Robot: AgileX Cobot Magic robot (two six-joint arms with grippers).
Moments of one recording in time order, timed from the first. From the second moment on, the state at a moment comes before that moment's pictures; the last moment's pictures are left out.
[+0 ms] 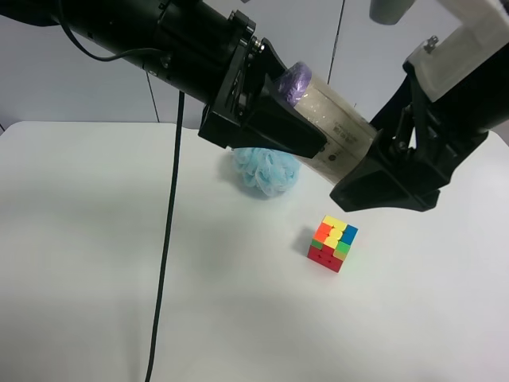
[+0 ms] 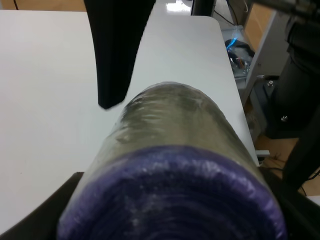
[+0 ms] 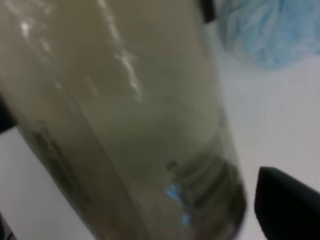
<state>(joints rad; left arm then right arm) -0.60 1.63 -1.27 -1.13 0.87 1.52 0.60 1.17 -1.05 0.25 0.98 -0.56</state>
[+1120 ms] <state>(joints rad) -0.60 1.63 -1.27 -1.13 0.94 1.64 0.60 1.24 -1.05 0.28 0.96 -0.74</state>
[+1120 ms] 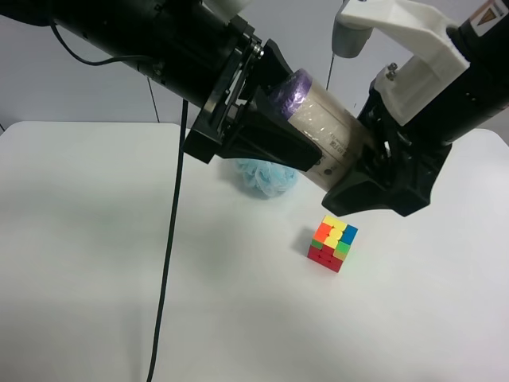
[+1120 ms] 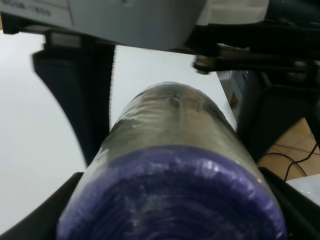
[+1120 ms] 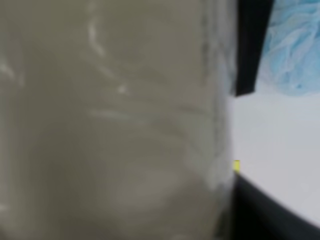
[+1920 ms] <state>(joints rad) -0.61 1.63 -1.27 -1.11 0.88 1.60 0.60 1.24 -1.05 0.27 0.96 -0.73</state>
